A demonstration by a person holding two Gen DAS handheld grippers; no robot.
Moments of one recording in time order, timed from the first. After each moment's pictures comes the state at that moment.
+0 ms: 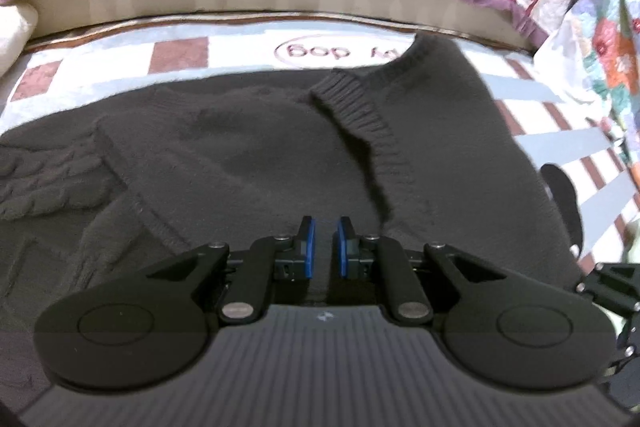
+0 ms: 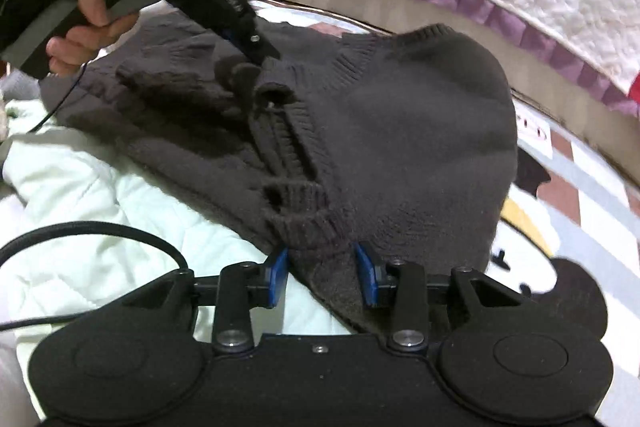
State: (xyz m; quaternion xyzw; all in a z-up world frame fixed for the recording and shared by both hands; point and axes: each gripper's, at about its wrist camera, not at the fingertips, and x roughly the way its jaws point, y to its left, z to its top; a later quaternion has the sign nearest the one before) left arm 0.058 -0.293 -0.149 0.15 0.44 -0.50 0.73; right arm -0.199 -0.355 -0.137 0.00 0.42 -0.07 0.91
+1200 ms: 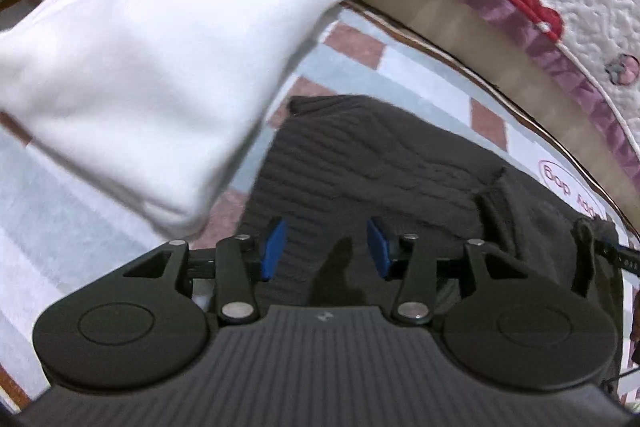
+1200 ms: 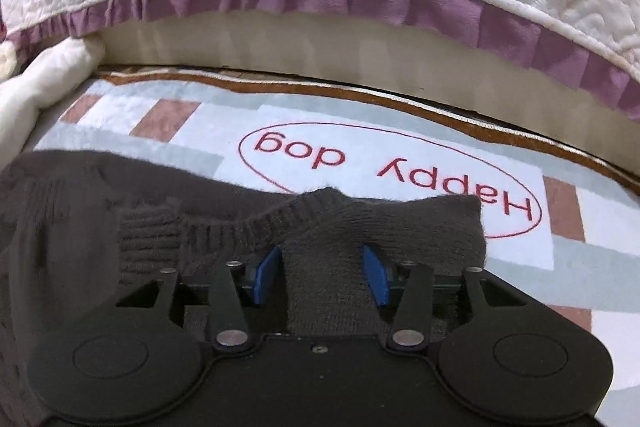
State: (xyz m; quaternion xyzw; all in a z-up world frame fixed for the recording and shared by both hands) left arm 0.226 -0.115 -0.157 -0.03 0.51 -0.26 0.82; right arm 0.008 -0.524 -0.149 0.12 0.43 -0.16 0.88
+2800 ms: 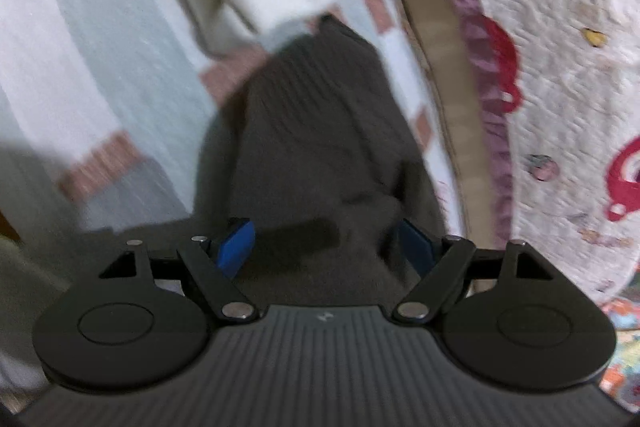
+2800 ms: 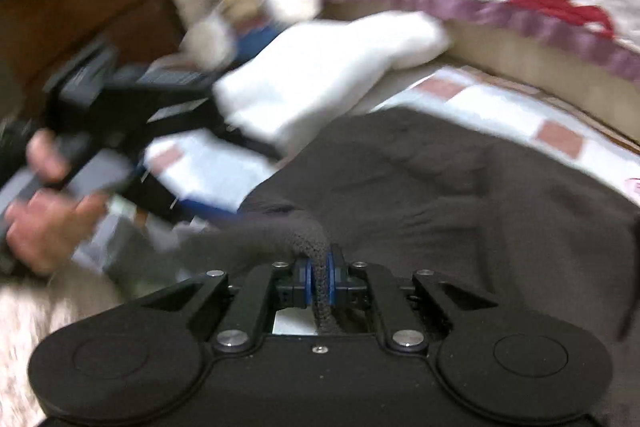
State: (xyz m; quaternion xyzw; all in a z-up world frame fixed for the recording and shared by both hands) left arm 0.187 -0.032 -0.157 -0.33 0.61 -0.26 0.68; right arm -0.003 -0.256 -0.087 0.09 0.37 0.13 0.92
